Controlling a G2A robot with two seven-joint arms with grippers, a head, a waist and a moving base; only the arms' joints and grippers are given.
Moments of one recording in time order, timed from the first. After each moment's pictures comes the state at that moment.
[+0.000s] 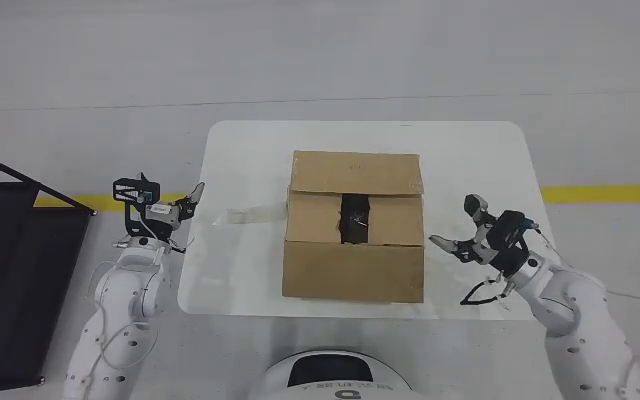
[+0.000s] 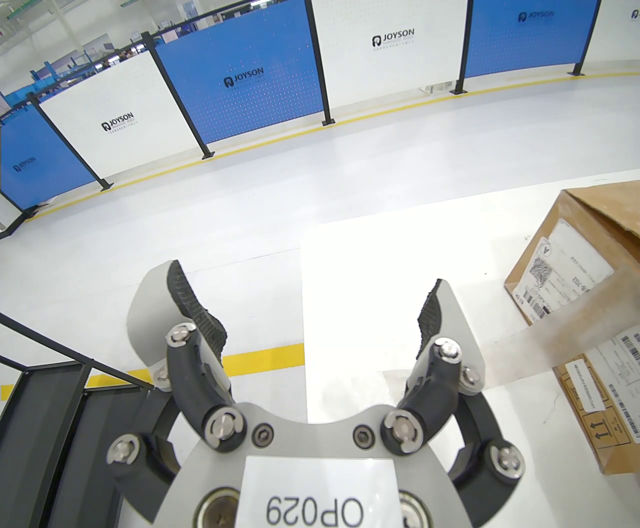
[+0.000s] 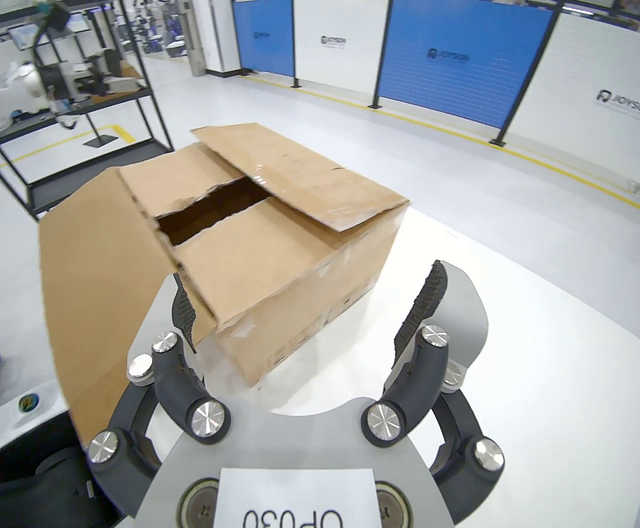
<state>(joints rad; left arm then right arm) 1.73 -1.15 -1.60 -1.80 1.33 0.00 0.00 -1.80 -1.07 1.77 -1.80 -1.16 -0.82 0.00</state>
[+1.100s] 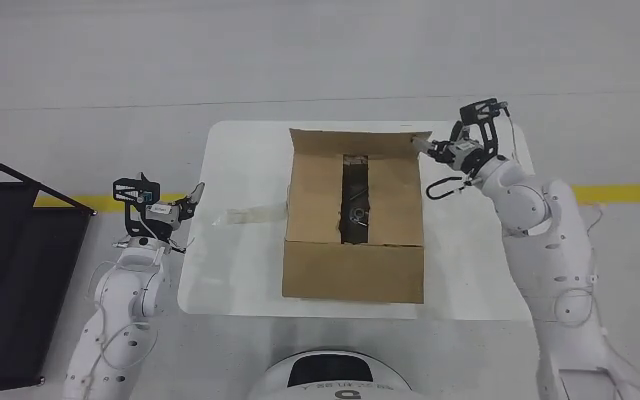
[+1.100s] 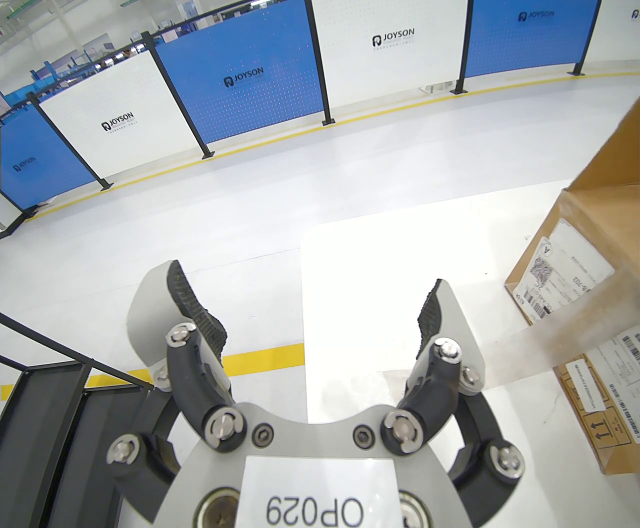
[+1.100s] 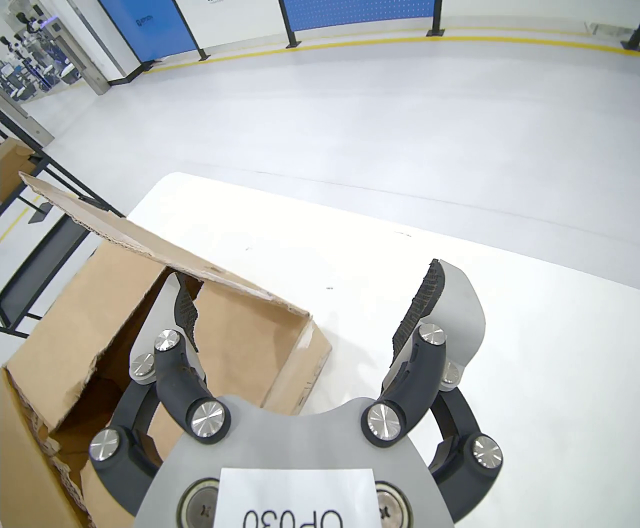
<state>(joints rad) 1.73 -1.15 -1.60 -1.80 1.33 0.00 0.00 -1.14 -1.11 1.46 -1.51 -0.79 -0.29 0.61</state>
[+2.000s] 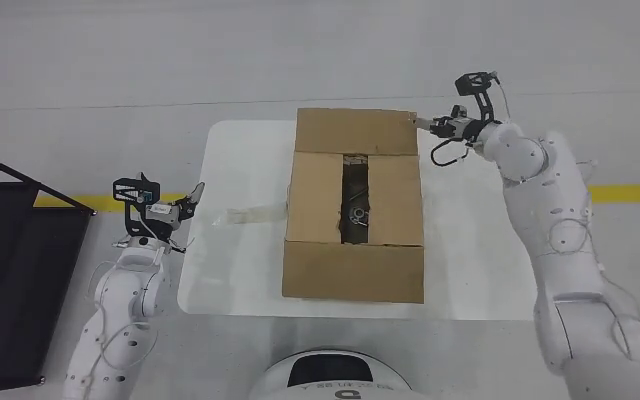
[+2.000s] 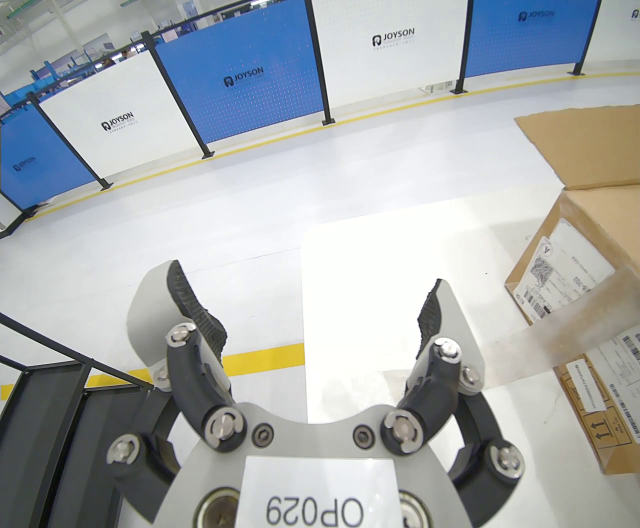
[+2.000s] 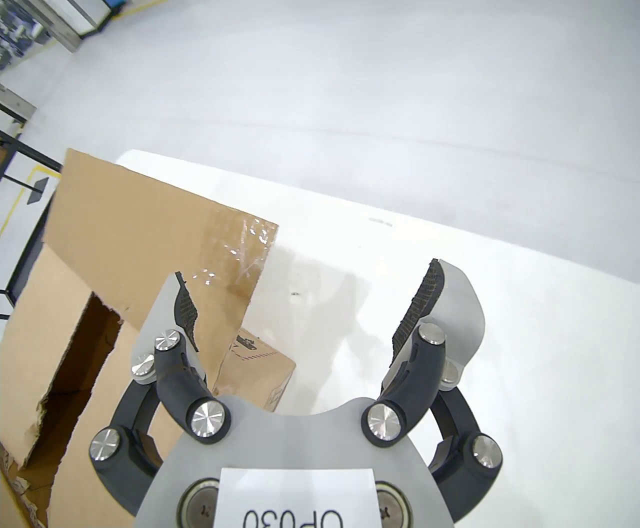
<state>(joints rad) 1.73 -1.15 -1.60 -1.80 1.33 0.00 0.00 -0.89 -1.10 1.39 -1.13 -0.76 -0.48 0.61</state>
